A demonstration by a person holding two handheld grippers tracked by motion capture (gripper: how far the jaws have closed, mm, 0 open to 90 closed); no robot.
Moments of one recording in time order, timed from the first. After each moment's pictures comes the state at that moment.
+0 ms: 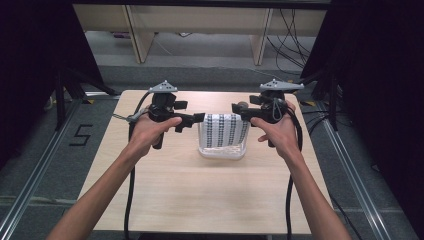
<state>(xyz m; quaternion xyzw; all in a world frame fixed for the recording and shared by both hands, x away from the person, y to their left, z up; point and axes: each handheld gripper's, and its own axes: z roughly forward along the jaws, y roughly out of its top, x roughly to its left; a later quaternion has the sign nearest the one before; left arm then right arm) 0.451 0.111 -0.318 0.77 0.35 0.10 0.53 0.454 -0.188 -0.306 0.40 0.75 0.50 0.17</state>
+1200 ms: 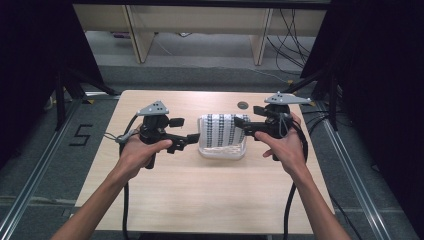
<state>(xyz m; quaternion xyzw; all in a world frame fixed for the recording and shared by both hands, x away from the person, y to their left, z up) 0.404 0.127 -0.335 0.77 0.32 0.08 0.55 0.418 -0.195 -0.314 0.40 0.74 0.51 0.17</state>
